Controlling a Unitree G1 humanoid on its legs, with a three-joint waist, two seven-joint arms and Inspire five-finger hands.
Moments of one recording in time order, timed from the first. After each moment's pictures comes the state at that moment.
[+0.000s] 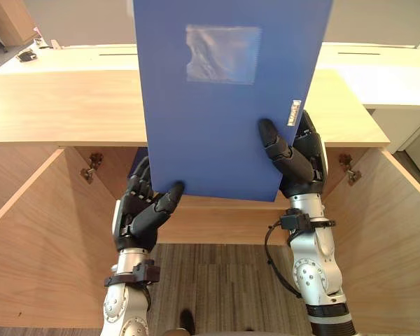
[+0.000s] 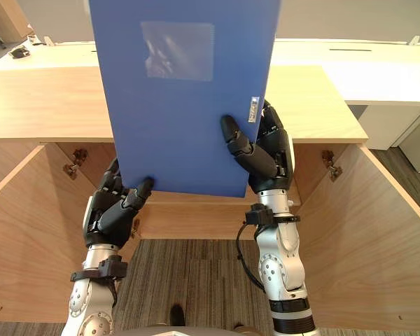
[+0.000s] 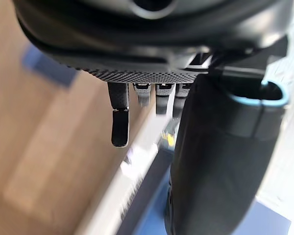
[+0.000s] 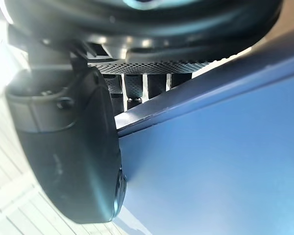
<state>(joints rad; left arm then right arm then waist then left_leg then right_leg) 0.37 0.01 0.06 -0.27 -0.53 -0.18 -0.02 -0.06 -0.05 0.08 -0.27 0.49 -0.21 0.06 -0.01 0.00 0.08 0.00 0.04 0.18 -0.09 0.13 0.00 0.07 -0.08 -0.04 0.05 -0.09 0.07</state>
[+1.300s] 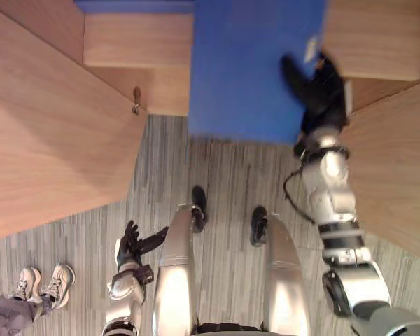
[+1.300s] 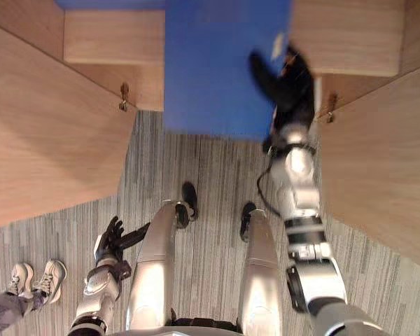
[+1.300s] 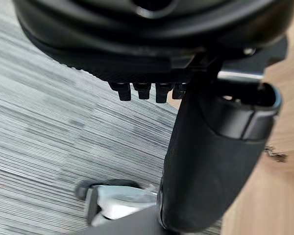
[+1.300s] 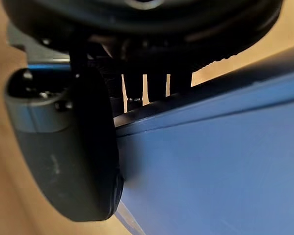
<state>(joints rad) -0.01 0.05 0.24 0.56 -0.24 -0.13 0.11 -0.80 -0.27 -0.09 0.28 0.64 -0.17 -0.28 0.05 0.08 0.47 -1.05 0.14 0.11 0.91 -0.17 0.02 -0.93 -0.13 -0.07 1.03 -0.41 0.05</state>
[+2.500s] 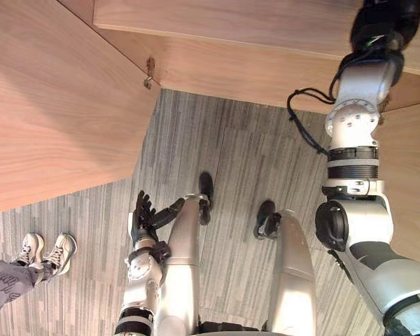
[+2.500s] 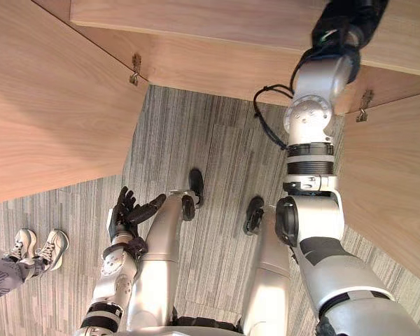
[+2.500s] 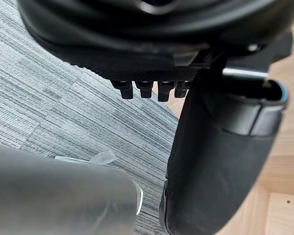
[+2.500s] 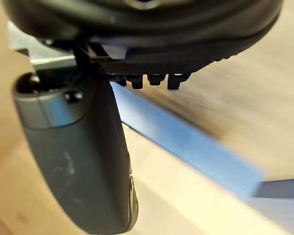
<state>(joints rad) -0.04 0.00 0.11 0.43 -0.30 -0.16 0.19 -1.16 -0.28 -0.14 0.52 0.94 -0.21 -0.41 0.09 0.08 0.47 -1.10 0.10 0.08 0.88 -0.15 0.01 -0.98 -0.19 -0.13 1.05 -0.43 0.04</state>
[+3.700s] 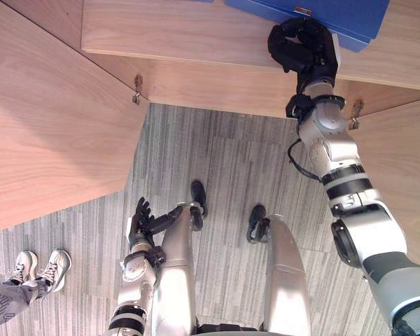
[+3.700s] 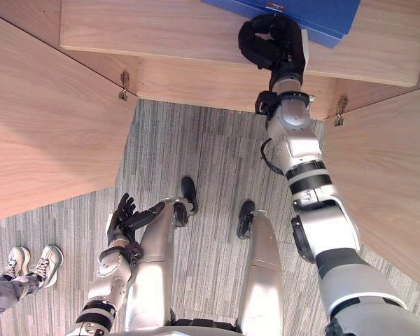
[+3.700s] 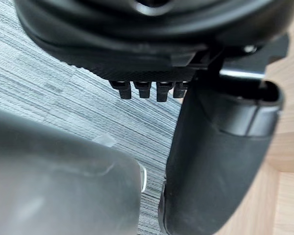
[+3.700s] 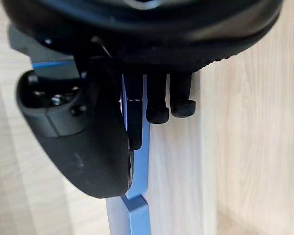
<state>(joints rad) -0.08 0.07 0.11 0.58 -0.32 -0.18 0.15 -1.12 -0.38 0.16 0.71 0.48 -0.08 -0.28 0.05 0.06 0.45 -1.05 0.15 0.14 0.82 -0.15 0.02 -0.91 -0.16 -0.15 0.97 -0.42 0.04</state>
